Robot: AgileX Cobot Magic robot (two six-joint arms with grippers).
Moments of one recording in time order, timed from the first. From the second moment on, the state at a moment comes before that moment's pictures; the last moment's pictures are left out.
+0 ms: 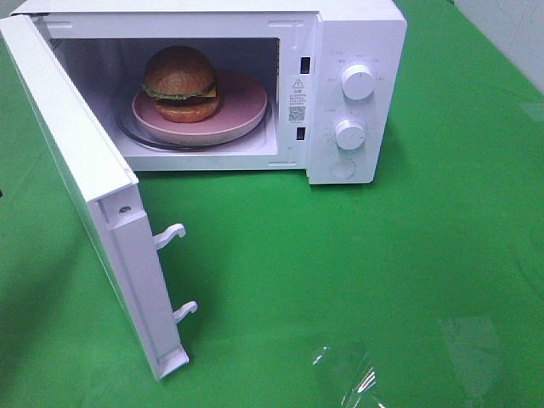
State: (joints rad) left arm -0.05 1.42 -0.19 0.31 -0.98 -0.28; right arm 0.11 0.00 -0.49 -0.06 0.97 0.13
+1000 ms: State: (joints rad) left arm -0.48 1.67 -0.31 -0.03 -1.08 -0.19; right arm 0.11 0.00 -0.49 -0.06 0.97 0.13
